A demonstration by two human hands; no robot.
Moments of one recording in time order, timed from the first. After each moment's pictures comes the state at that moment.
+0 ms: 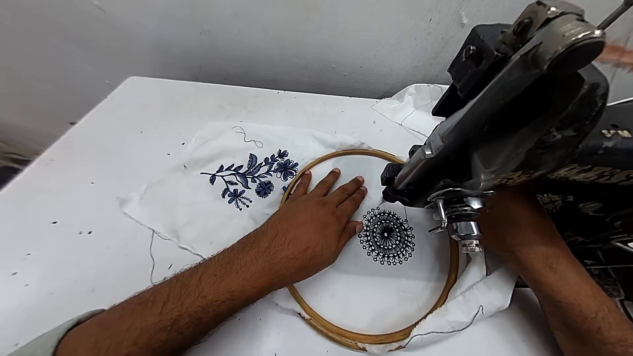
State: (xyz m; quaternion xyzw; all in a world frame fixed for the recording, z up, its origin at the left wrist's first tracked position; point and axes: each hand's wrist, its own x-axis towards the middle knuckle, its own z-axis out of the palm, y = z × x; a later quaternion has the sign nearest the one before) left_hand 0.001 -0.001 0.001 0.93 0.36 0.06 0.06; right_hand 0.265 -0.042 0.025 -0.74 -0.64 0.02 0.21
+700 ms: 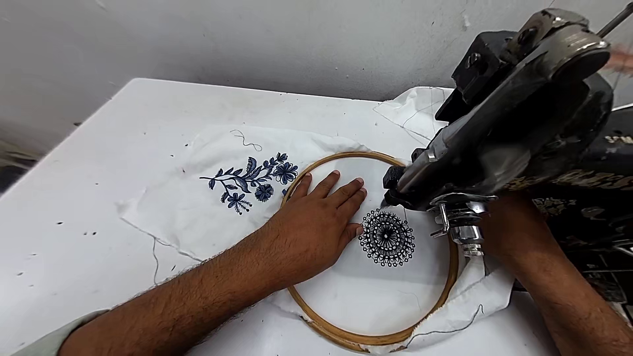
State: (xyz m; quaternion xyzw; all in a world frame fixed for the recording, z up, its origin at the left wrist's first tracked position) left_hand 0.000 0.000 0.003 0.93 0.36 0.05 0.06; right_hand 0.261 -0.042 0.026 -0.76 -0.62 0.04 0.18
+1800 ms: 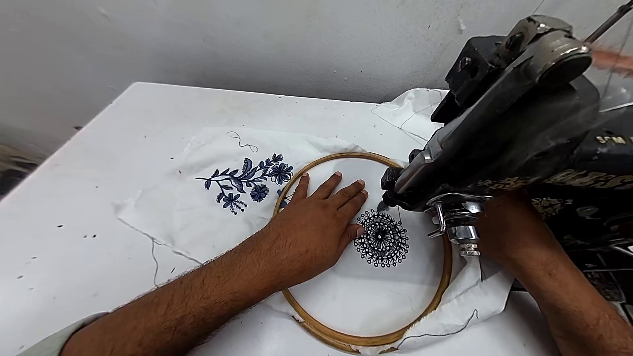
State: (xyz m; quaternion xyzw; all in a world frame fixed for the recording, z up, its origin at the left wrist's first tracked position) left_hand 0.002 -0.001 0.004 0.93 0.36 0.05 0.07; right_hand 0.254 -0.044 0.036 -0.77 -0.61 0.07 0.15
